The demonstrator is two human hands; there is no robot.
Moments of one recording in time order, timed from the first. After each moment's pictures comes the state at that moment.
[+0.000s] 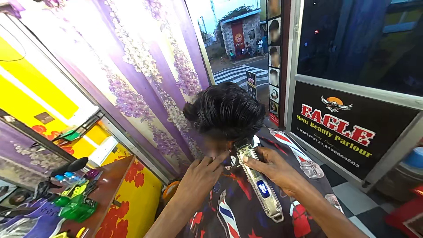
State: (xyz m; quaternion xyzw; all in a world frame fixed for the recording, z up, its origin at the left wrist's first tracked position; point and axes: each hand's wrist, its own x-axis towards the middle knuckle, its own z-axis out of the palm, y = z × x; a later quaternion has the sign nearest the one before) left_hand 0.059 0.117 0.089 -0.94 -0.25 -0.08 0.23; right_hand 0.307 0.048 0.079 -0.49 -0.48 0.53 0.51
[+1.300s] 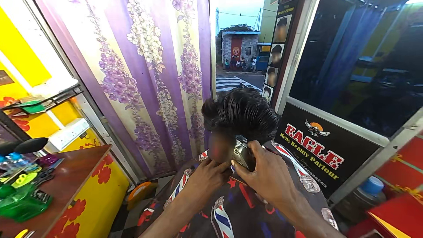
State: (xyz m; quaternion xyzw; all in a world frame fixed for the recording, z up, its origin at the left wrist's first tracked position) left_hand 0.037 0.148 0.060 -0.94 -0.18 -0.21 0.20; right_hand 0.222 0.060 0.111 -0.66 -0.66 -0.12 0.33
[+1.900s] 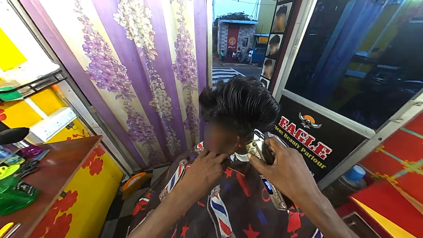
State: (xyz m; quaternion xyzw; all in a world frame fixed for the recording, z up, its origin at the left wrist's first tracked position) left_hand 0.040 0.152 0.050 -0.95 -0.20 -0.17 0.15; right_hand 0.247 0.032 0.120 -0.77 -0.57 -0.01 0.29
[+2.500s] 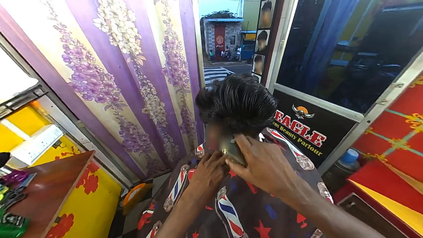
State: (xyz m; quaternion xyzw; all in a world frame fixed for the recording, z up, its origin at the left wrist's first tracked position) left_hand 0.037 0.158 0.033 -0.92 -0.16 -0.30 0.16; right_hand 0.200 0.058 0.118 -0.62 -0.72 -0.20 0.24
